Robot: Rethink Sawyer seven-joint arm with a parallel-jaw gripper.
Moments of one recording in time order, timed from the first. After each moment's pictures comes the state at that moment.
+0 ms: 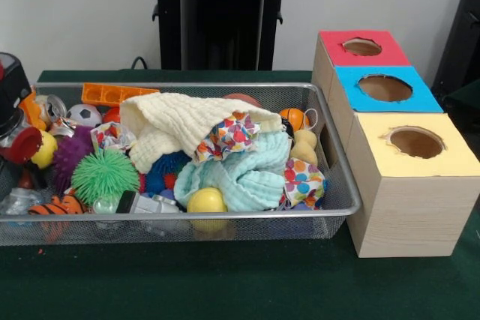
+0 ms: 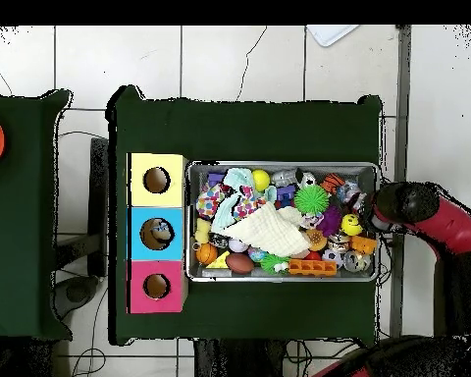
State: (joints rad) arm -0.83 -0.23 0.22 1.09 -0.32 0.93 1.71
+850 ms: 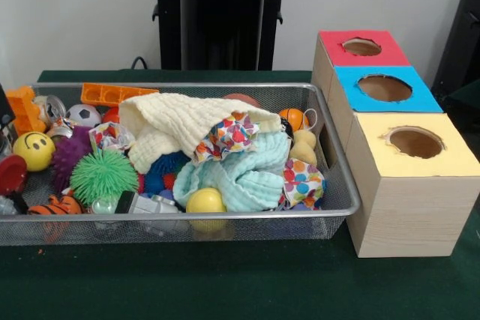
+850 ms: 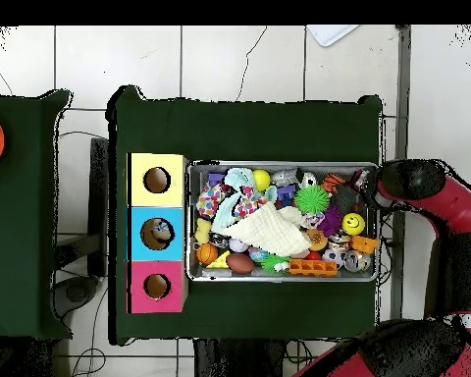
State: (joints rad) arm -0.83 -0.14 0.32 0.89 -0.32 1.02 1.71
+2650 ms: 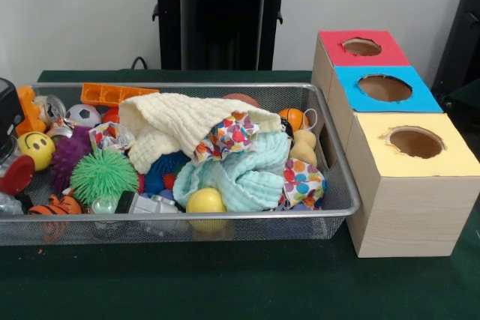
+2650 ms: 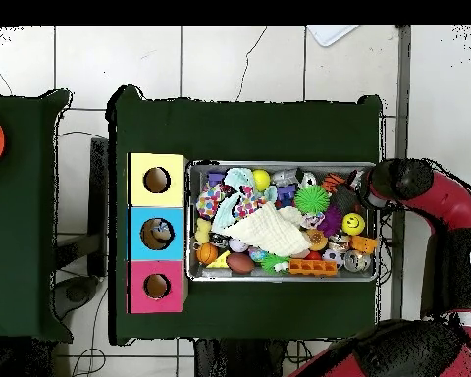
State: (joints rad) arm -0.80 -0.17 0.32 0.92 -0.40 0.98 1.71
